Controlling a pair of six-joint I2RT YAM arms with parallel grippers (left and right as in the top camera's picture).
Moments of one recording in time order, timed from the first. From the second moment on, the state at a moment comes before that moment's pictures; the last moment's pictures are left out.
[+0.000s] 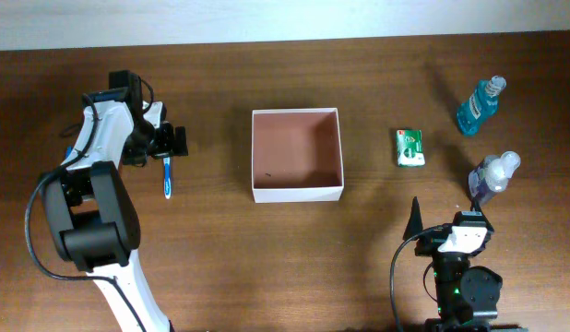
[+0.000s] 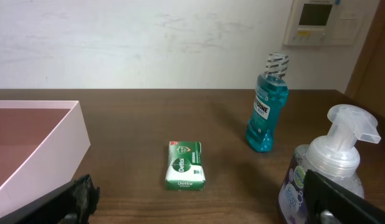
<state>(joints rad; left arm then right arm) 0.13 2.18 1.69 -0.98 0.12 0.04 -0.03 0.01 0.01 -0.07 0.06 -0.03</state>
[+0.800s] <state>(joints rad) 0.10 2.18 1.62 -0.96 0.06 0.05 -0.03 0.01 0.01 -0.07 0.06 -0.03</state>
